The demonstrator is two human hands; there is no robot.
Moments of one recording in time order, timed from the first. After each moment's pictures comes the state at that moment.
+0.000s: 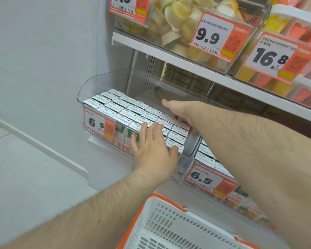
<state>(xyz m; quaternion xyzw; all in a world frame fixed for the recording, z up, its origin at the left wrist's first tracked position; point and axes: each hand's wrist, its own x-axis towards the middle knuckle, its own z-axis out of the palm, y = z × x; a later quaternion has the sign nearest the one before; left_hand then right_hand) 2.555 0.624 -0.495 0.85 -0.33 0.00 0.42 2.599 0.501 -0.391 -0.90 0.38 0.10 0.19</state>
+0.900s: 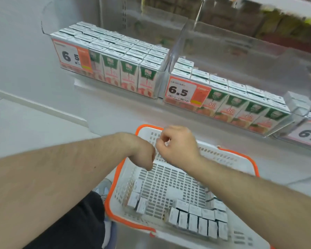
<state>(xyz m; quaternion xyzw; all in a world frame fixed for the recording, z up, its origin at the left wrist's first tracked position) 2.468 0.671 -0.549 0.72 -0.55 -0.38 -0.18 2.364 0.582 -0.597 -0.94 0.18 -0.25 0.16</state>
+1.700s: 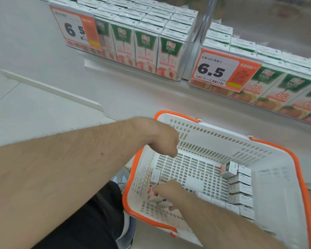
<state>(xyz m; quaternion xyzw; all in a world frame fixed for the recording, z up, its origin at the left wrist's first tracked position) 2.492 0.655 -0.568 0.71 -0.56 -0.40 -0.13 2.354 0.653 -0.779 -0.57 0.56 0.29 0.52</state>
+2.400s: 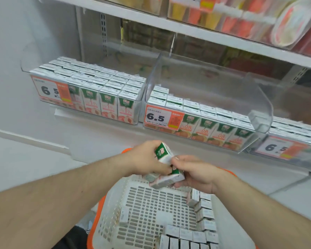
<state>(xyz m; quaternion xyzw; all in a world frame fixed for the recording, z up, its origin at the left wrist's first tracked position) 2.456 0.643 -0.545 0.69 -0.48 -0.41 0.35 2.296 0.538 -0.546 -0.60 0.35 0.05 0.72</state>
